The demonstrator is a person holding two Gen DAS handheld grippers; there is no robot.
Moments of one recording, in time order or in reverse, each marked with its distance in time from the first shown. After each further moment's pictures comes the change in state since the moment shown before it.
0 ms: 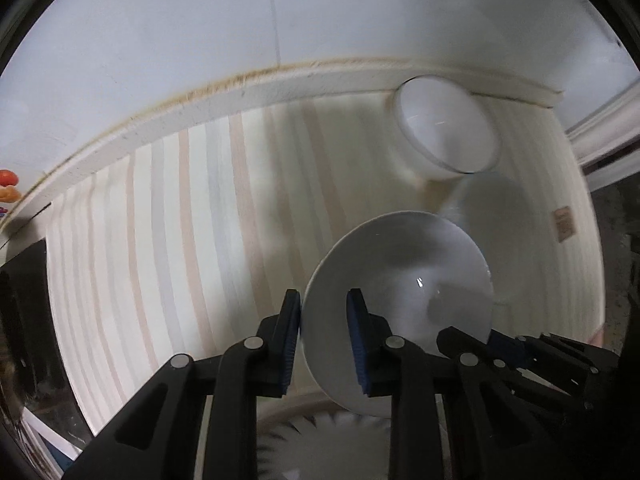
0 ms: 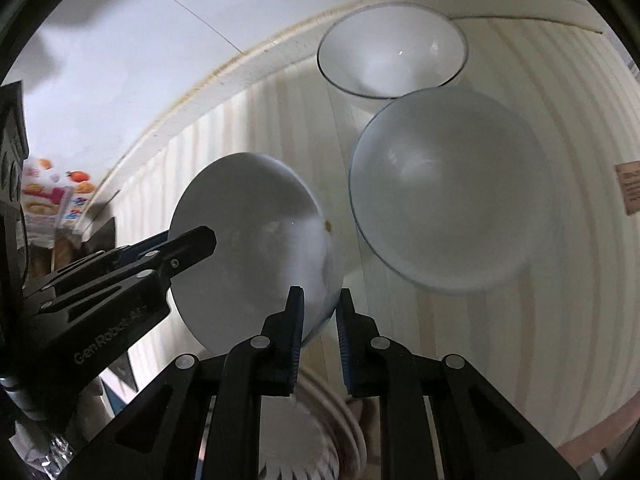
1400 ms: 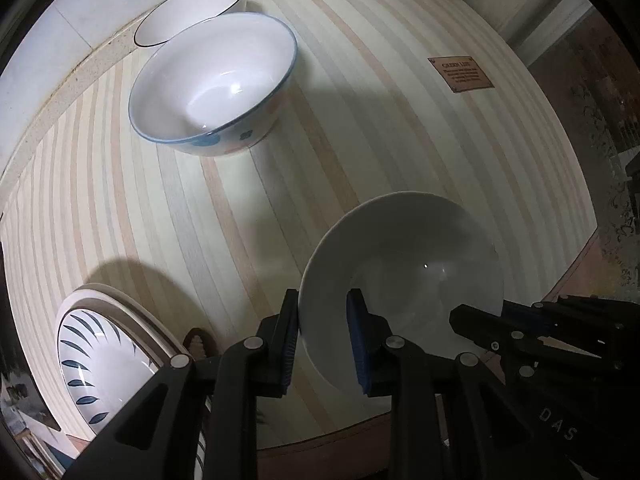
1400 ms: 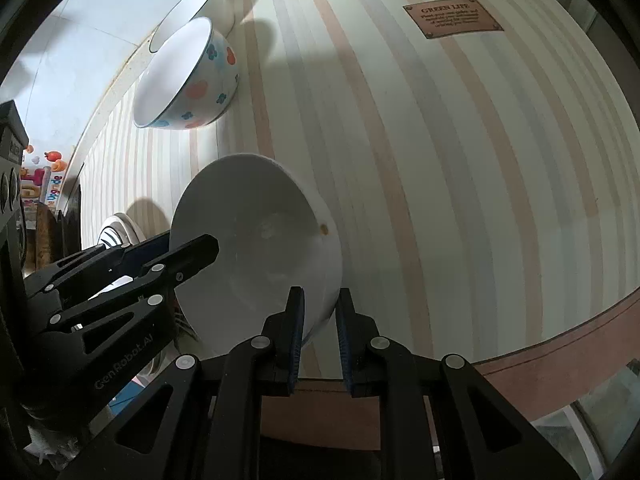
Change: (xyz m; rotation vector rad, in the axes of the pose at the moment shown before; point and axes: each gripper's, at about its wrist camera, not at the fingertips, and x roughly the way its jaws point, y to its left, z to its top) left arm 0.057 -0.195 -0.090 0.177 0.118 -0.007; right arm -0.054 -0.207 -0.109 0.074 0.085 -0.032
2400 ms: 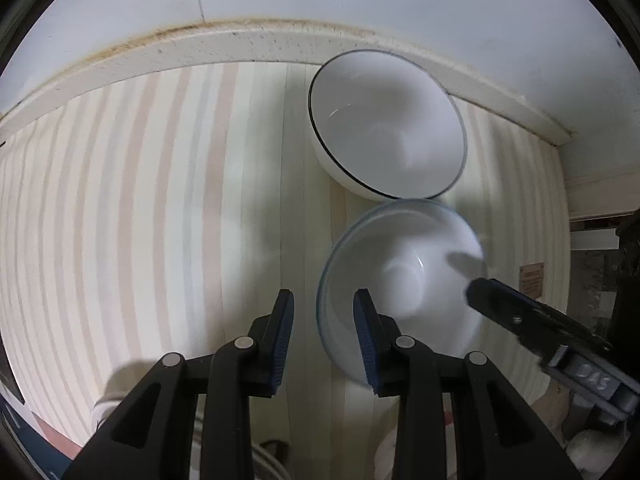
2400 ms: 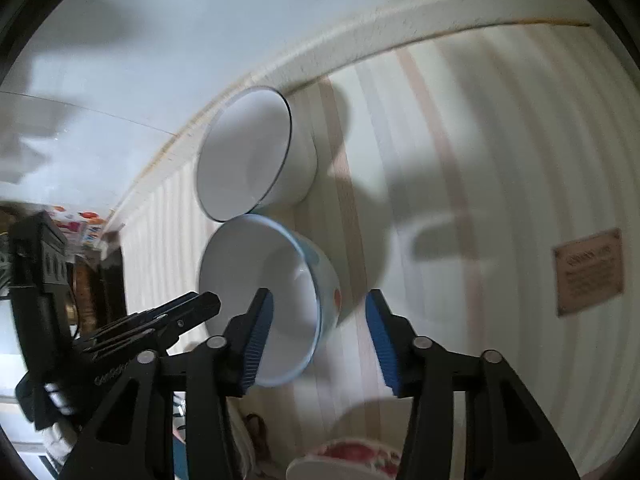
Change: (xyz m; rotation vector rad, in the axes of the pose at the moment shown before) left arm -0.004 0.147 0.107 -0.411 -0.016 -0.115; right arm 0.005 0.055 0.197 -0.067 -0.048 0.138
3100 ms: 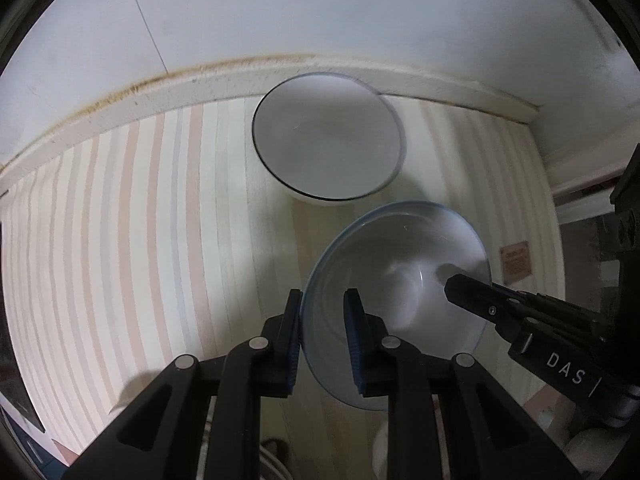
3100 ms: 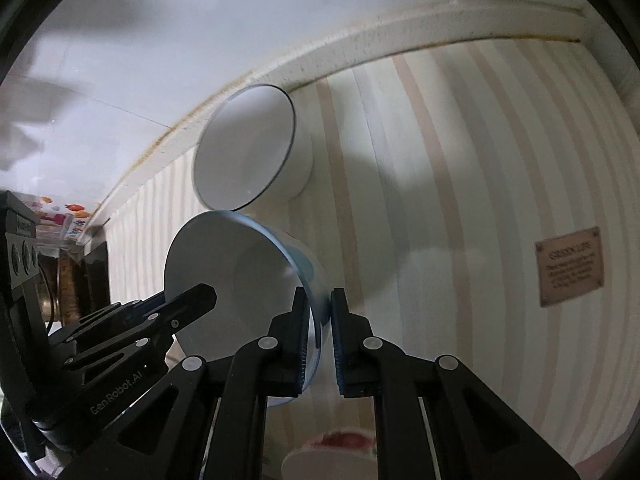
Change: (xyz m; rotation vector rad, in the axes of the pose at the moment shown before) left arm -0.032 -0.030 -0.020 0.145 -0.088 0.006; right arm -0.011 0.025 -0.019 -0.025 -0.031 -0.069
